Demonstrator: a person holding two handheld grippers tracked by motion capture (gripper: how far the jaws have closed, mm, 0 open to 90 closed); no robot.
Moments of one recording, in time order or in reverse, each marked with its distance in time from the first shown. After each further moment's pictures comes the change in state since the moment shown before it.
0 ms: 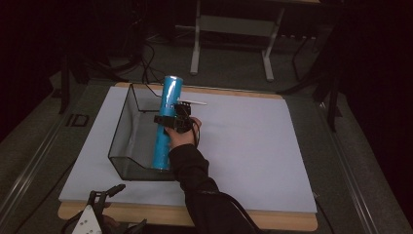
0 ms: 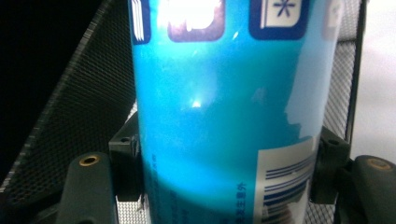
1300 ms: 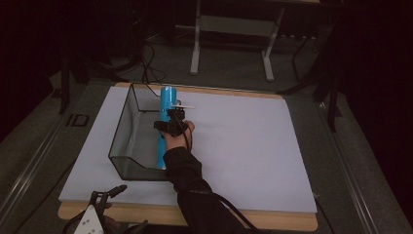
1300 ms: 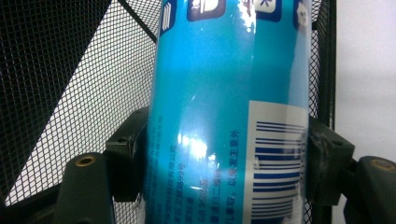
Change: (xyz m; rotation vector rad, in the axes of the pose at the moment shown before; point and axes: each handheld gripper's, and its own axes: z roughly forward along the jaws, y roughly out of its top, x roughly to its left) left arm -0.002 -0.001 0.002 0.020 -0.016 -0.005; right arm -0.004 -0.013 0.038 0.003 -0.216 -0.072
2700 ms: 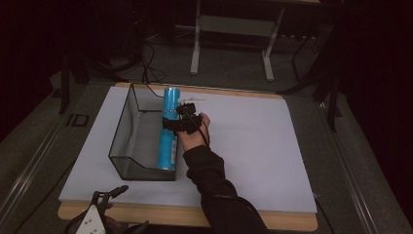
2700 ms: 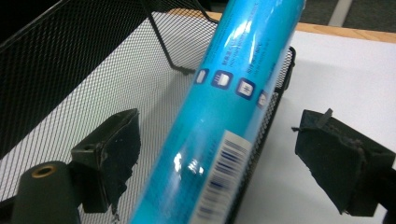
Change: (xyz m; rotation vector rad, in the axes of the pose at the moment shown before) left arm -0.001 -0.001 0.002 0.015 -0.009 -0.002; right arm -0.014 0.017 -0.065 -0.098 0.047 -0.295
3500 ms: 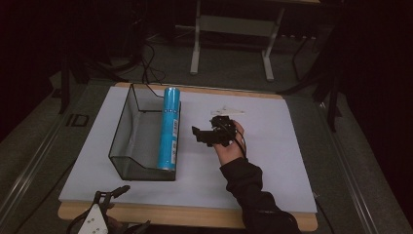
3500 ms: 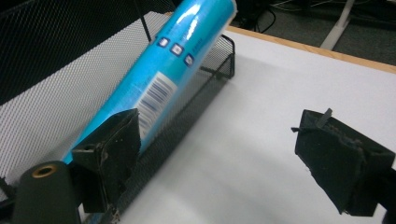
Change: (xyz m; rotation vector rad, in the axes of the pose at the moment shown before) left arm -0.001 -0.001 0.004 0.014 -0.005 -0.006; right arm -0.065 -0.034 -0.077 -0.060 0.028 -0.135
